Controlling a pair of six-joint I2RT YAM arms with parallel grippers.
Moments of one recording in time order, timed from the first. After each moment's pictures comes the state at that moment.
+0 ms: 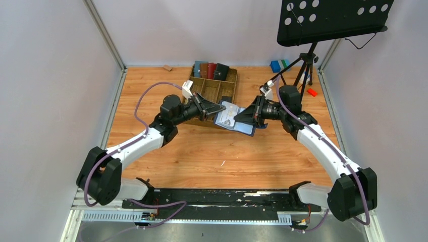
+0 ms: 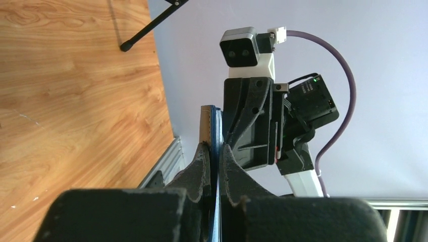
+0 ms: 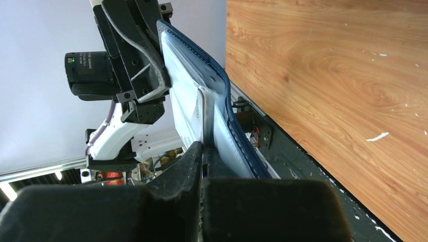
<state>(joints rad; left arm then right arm) -0.57 1.32 0.79 0.50 0.49 -1.37 0.35 1.21 0.95 -0.15 -0.85 1.12</state>
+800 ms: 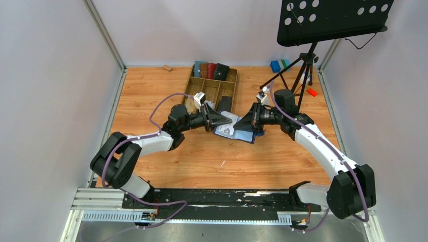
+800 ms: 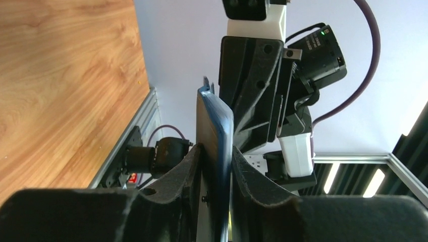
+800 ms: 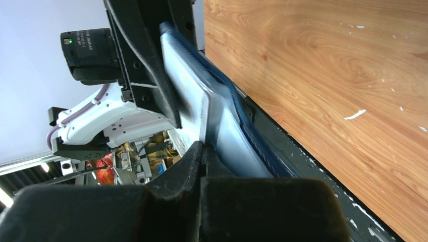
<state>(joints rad) -0.61 1.52 0.67 0.88 0.67 -1.56 0.35 1.25 0.93 -0.27 -0.87 0.99</state>
